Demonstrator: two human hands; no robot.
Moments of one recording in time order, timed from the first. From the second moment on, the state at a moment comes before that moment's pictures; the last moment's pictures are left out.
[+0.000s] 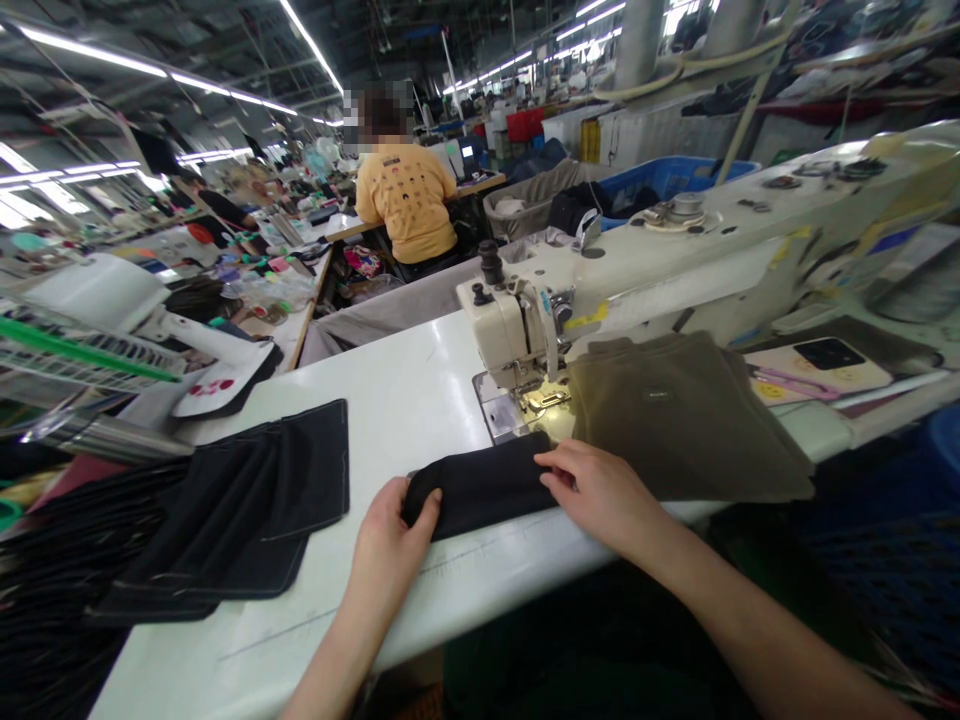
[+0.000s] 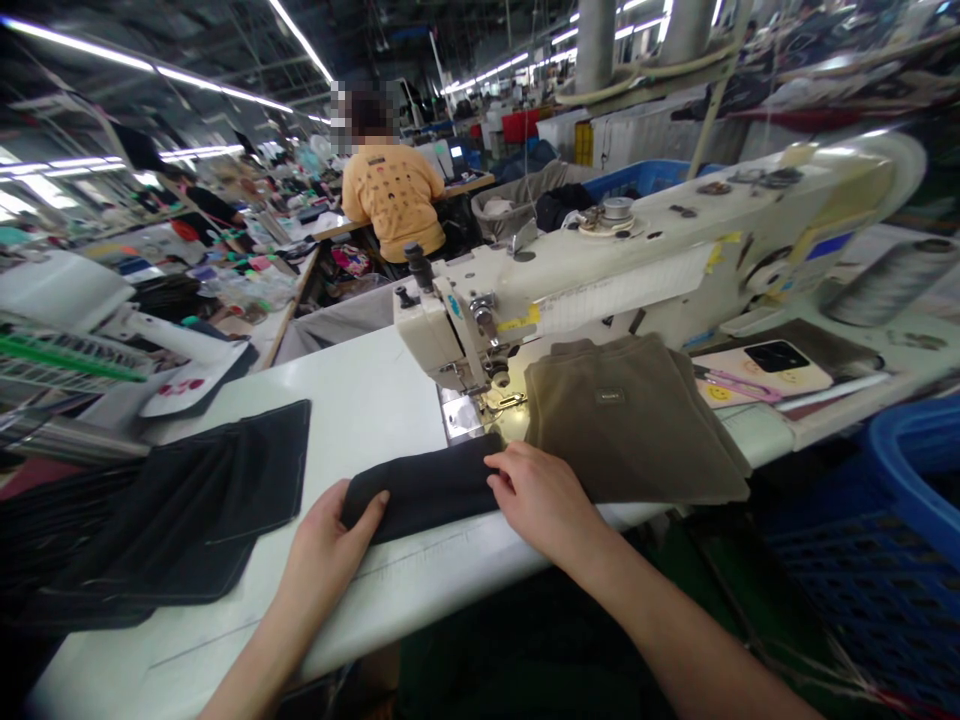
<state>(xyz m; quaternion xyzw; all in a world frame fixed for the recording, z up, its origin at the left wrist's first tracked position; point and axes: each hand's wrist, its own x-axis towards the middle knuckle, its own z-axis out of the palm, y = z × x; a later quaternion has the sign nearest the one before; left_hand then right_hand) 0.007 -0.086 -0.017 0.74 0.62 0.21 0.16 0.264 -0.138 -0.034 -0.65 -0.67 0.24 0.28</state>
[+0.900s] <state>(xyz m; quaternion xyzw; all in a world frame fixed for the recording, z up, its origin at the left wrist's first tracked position) 0.008 -0.085 -0.019 0.74 0.62 0.21 0.16 0.263 -0.138 -0.037 -0.65 -0.66 0.22 0.30</state>
